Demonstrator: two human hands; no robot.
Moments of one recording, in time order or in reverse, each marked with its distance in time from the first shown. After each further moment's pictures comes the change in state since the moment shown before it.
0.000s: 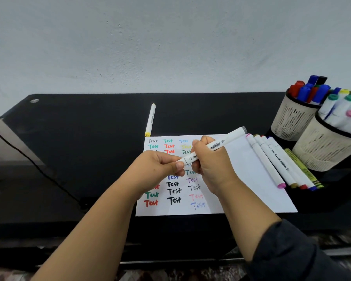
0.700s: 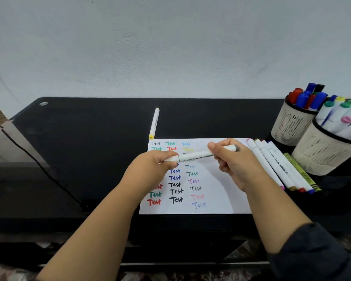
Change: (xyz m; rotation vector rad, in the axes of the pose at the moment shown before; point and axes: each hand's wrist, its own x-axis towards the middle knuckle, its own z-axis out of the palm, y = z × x) left_hand 0.007 -0.013 -0.001 0.308 0.205 0.027; right_hand 0.003 -0.010 -0.050 -0.082 0.024 0.030
